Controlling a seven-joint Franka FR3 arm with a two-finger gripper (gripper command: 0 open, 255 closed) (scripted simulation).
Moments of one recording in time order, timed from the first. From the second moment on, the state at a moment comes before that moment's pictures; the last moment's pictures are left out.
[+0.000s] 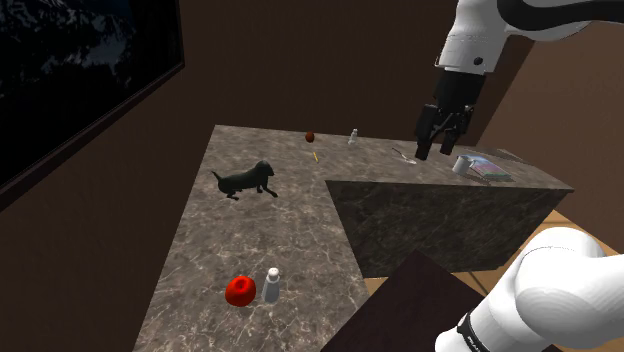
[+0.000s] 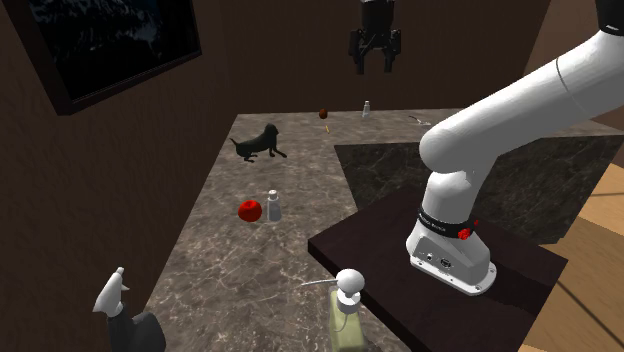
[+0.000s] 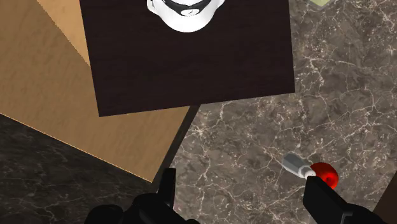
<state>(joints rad) -0.02 -0.79 -0.01 -2.34 0.04 1.43 0.16</state>
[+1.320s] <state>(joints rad) 0.00 -0.47 0.37 -2.51 0.18 1.99 0.63</state>
